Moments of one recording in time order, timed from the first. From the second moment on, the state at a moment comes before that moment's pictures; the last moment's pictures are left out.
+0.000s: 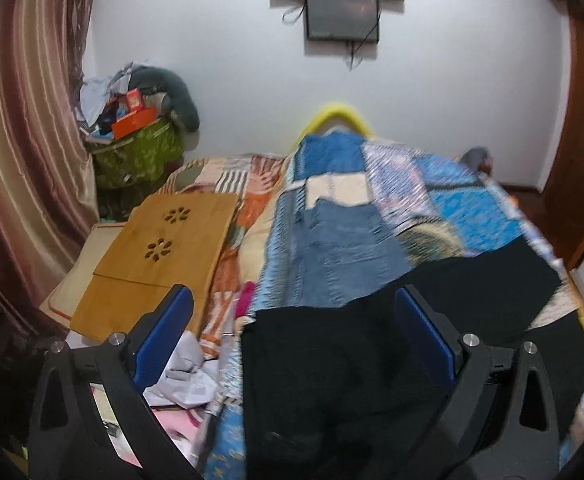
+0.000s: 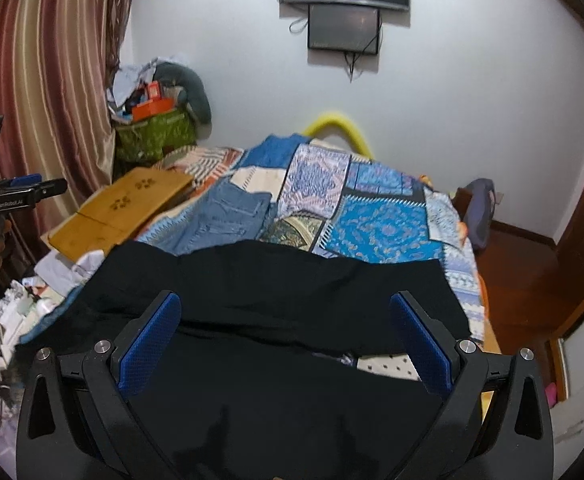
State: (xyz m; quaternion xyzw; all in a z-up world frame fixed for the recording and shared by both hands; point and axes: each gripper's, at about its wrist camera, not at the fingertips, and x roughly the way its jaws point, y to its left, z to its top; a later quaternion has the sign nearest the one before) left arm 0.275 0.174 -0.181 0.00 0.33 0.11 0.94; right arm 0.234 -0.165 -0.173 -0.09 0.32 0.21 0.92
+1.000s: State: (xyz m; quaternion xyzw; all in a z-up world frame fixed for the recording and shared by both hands) left arm 0.396 0.240 -0.369 -0.04 0.52 0.11 0.84; right arm 0.456 -0.123 -0.310 -0.11 0.49 0.34 0.79
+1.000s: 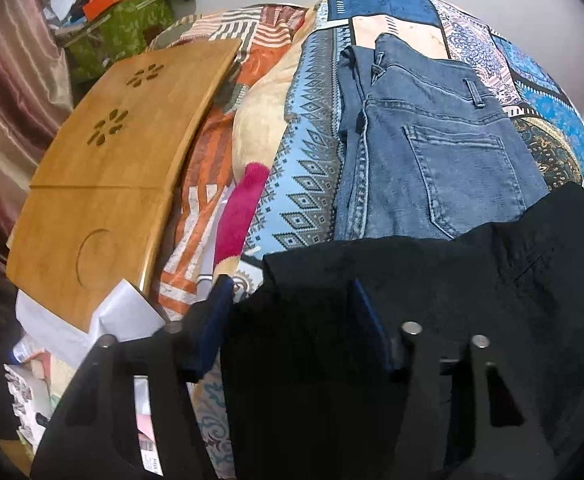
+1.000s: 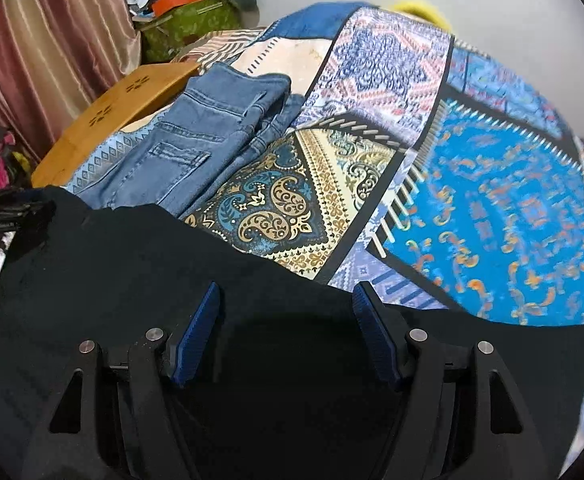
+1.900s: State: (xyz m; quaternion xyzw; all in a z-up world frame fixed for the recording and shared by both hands) left arm 0.398 0.199 -0.259 0.03 0.41 0.10 0.91; right arm 0.392 -0.159 -0.233 -0.08 0.37 0.28 0.88
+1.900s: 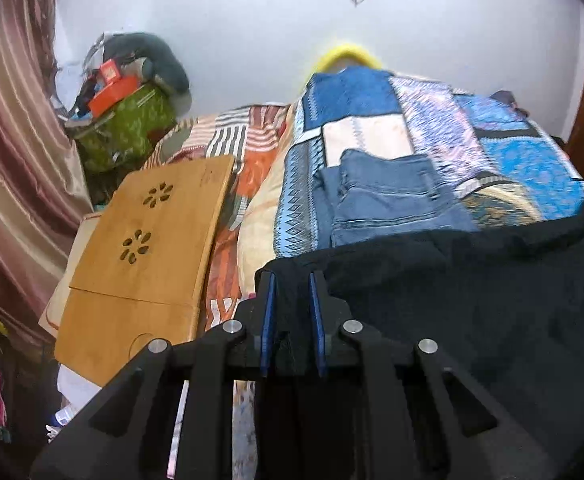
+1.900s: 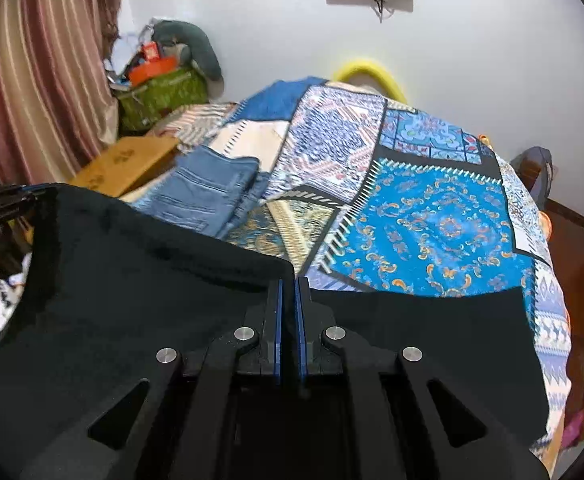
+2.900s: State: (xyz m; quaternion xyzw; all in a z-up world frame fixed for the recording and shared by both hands) left arm 0.416 0.243 -0.311 -0.08 0.51 0.08 0.86; right arm 0.346 -0.174 -0.237 -0.04 0.37 0.27 0.89
